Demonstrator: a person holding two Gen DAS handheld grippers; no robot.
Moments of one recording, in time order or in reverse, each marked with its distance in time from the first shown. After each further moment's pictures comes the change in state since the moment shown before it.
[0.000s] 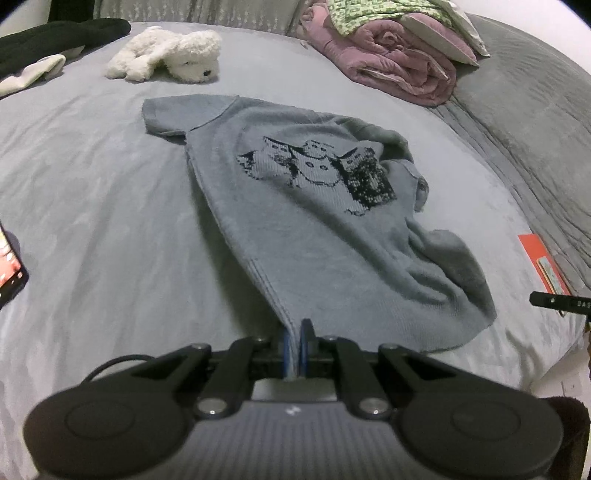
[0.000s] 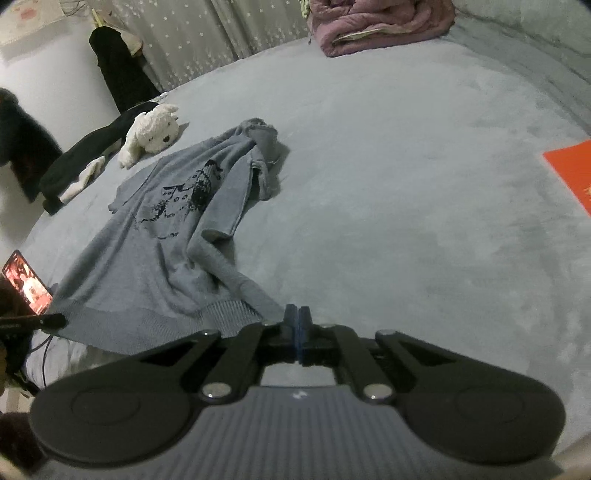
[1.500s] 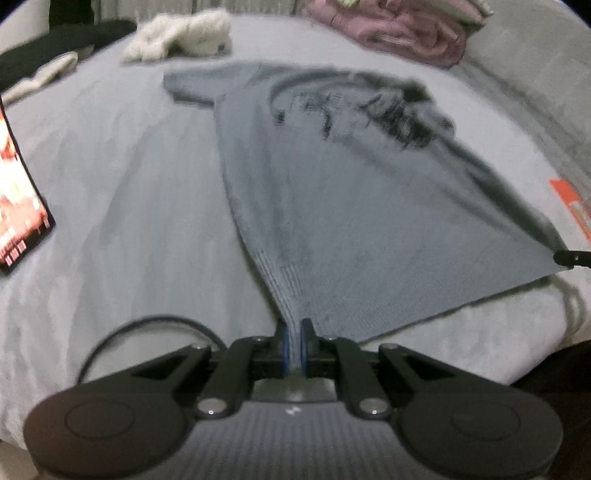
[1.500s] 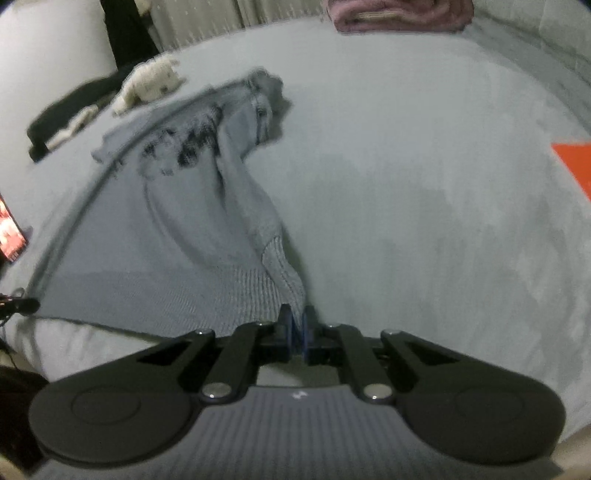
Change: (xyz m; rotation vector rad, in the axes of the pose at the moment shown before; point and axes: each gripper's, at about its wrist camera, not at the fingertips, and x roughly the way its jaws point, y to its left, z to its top) left arm 0.018 0.018 -0.055 0.070 0.065 0.119; right arm 0.040 0.015 -0.034 -0.098 0.097 -0.079
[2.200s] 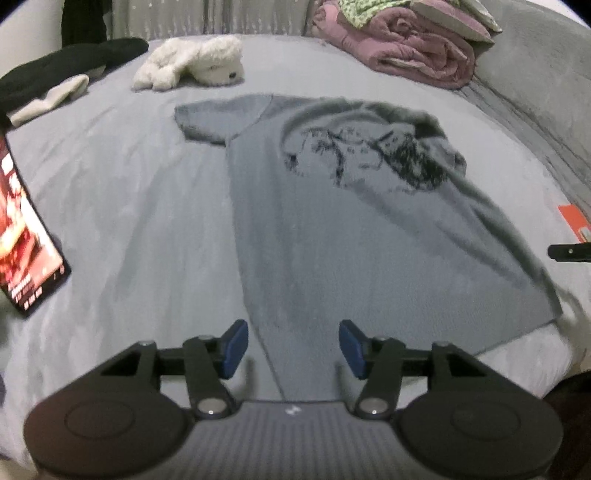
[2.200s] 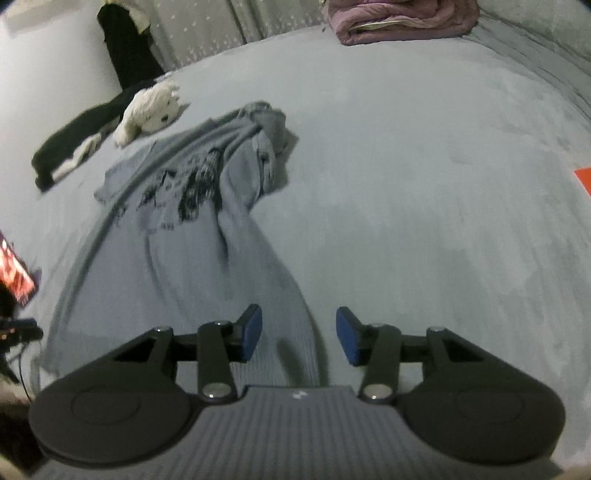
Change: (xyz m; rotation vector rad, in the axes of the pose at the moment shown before) left arm -0.021 -0.008 0.042 0.003 -0.092 0.041; right arm 0.009 -0.009 0.059 0.054 -0.062 0.076
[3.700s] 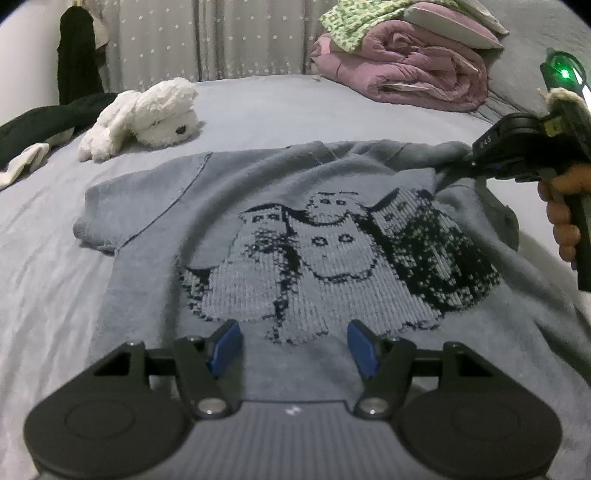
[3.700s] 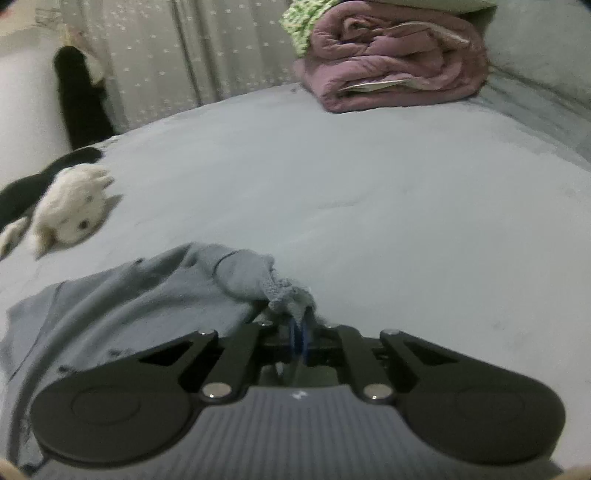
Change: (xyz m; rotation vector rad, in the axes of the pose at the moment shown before) left arm 0.153 -0.076 0.092 0.047 -0.157 0.110; right arm 0.188 0.039 0.177 0.020 -0.230 -0.204
